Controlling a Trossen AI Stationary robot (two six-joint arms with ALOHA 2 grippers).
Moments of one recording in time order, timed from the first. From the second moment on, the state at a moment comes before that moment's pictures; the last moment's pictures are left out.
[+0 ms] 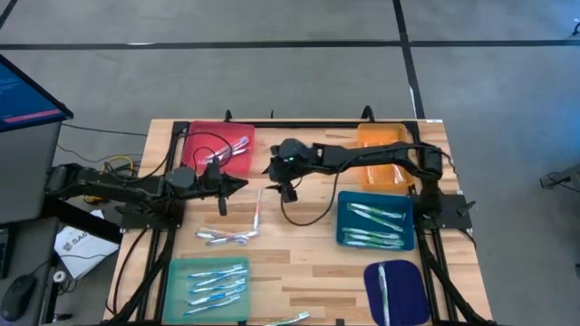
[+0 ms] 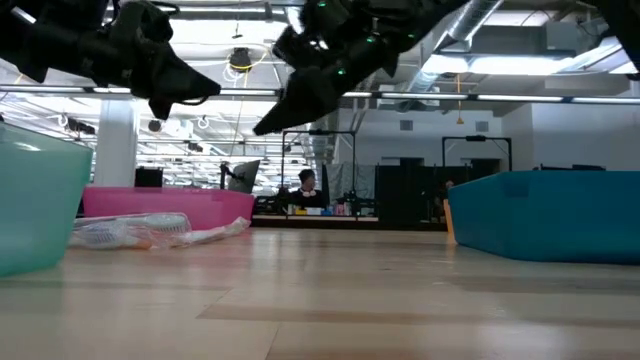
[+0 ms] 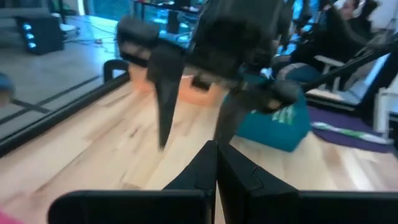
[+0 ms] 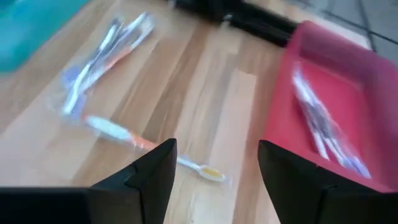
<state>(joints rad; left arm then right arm) 0.02 0.74 0.22 0.37 -0.22 -0.17 -0.16 1.98 1.48 -0.15 -0.19 -0.47</state>
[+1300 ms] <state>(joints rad) 0.01 0.28 0.11 0.37 -0.15 -0.18 0.00 2.37 1.93 -0.54 0.17 -1.11</state>
